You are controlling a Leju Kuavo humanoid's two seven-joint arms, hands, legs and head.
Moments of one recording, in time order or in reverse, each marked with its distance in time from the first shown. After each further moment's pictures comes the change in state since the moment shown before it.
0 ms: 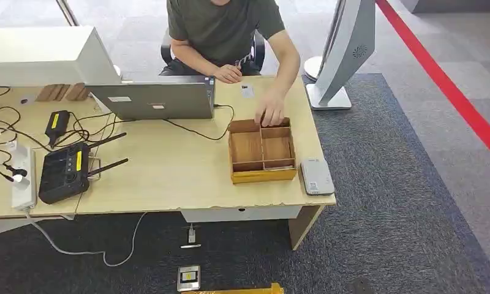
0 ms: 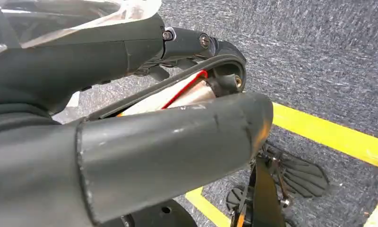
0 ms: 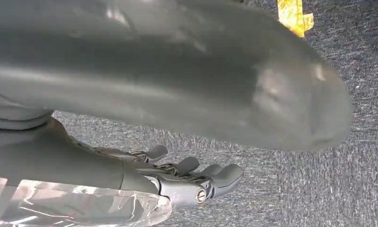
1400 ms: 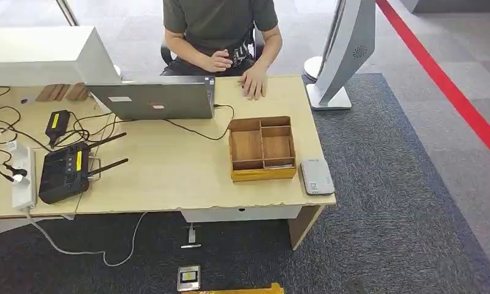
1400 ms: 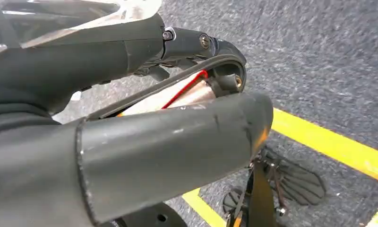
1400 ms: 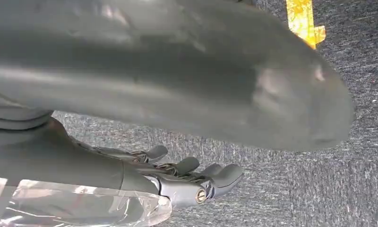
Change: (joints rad) left arm 0.000 0.008 0.005 0.000 0.033 0.024 0.002; right arm -0.001 0.031 0.000 0.000 -0.002 -0.002 0.039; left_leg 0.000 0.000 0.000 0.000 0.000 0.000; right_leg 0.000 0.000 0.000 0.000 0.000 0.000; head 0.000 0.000
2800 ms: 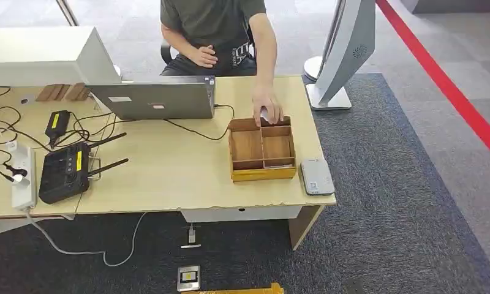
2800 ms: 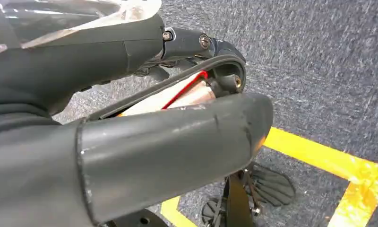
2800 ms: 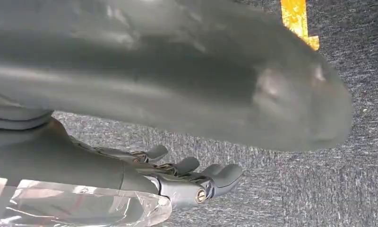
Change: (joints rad) left arm 0.000 -0.005 -0.007 0.000 -0.053 0.021 -0.119; right arm -0.001 0.004 0.000 0.000 0.002 0.024 -0.021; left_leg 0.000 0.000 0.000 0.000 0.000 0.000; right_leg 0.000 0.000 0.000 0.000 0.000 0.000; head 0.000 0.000
